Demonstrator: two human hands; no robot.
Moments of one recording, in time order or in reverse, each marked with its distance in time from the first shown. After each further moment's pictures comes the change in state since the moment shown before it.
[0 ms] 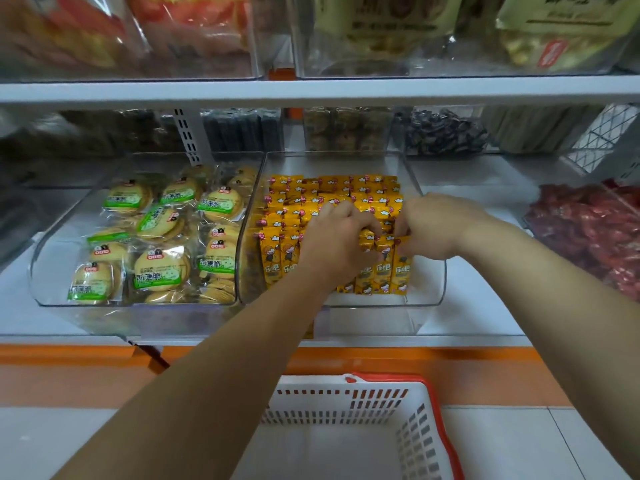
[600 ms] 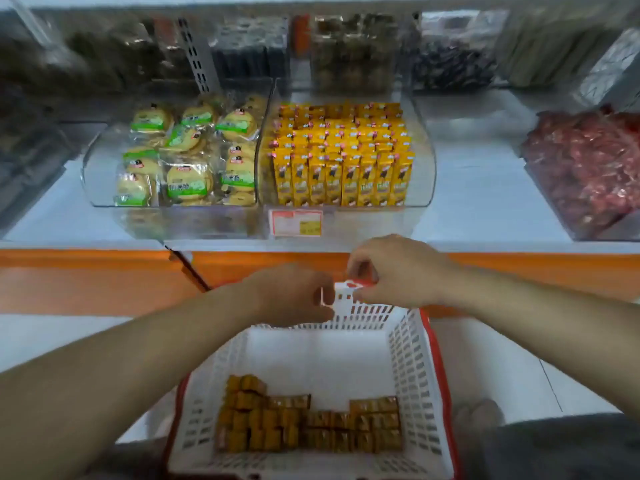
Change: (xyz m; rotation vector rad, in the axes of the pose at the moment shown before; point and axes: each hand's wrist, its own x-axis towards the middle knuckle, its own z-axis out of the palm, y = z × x) left_hand -0.177 0.004 -0.060 0.032 -0.845 0.000; right_hand -0.131 -0.076 0.083 0.313 -0.108 -0.331
